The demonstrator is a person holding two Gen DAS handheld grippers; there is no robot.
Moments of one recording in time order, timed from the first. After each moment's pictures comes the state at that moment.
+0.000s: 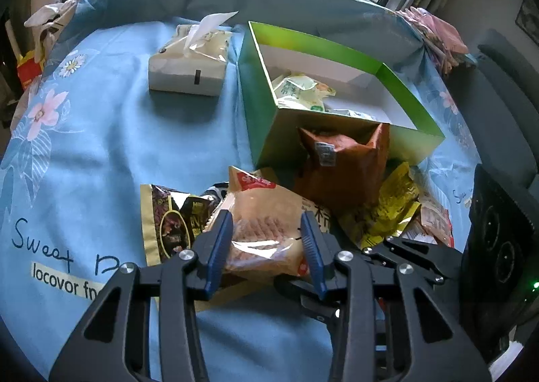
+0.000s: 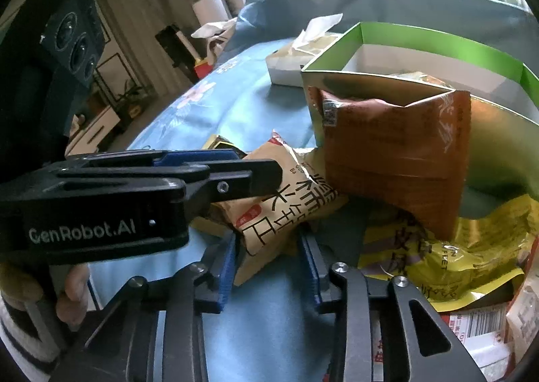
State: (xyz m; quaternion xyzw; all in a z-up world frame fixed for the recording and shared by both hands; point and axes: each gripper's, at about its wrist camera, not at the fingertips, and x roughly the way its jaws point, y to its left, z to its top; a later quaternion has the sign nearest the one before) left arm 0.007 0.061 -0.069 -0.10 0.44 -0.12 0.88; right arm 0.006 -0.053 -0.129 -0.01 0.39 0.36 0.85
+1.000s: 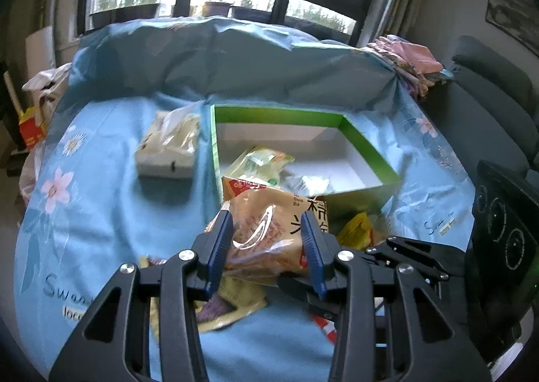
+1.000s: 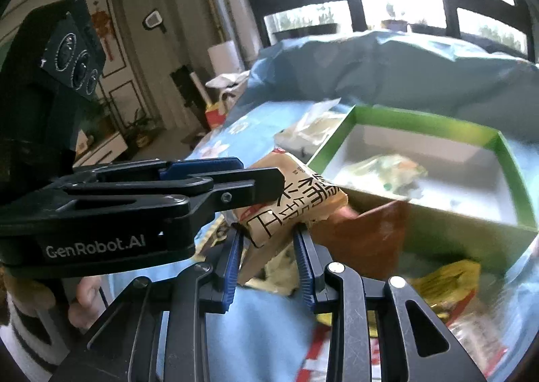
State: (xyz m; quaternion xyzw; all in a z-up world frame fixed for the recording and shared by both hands) left arm 0.007 0.029 0.002 -0.06 0.35 -0.14 0.93; right arm -0.008 -0.092 -0.058 -0.01 0.29 0.36 0.89
